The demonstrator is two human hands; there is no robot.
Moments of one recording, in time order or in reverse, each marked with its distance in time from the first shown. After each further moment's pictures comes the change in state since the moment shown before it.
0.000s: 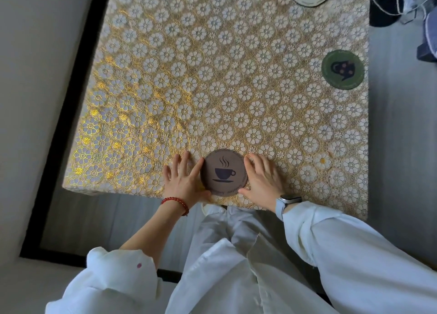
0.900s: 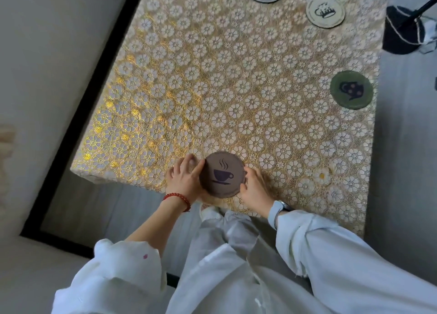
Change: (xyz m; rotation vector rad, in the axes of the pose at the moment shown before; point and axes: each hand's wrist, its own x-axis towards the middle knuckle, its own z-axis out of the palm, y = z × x) left_hand -0.006 0.020 -0.011 -0.048 -0.031 -0.102; right_hand -0.006 -0.015 -0.012 0.542 -0.011 0.131
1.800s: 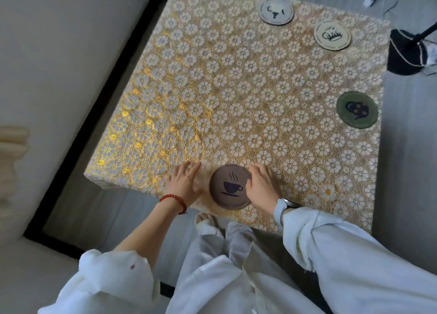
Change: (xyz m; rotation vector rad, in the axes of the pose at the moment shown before) left_hand -0.002 -0.021 -0.032 -0.128 -0.004 -0.038; right_hand 0.021 -0.020 -0.022 -0.300 0.084 -0.156
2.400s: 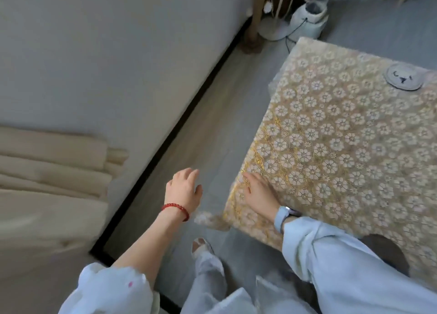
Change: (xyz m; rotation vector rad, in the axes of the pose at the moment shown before) left_hand 0.007 -0.321 -0.175 -0.054 0.326 -0.103; right_hand 0.116 -0.360 0.088 0.085 -0.095 -0.175
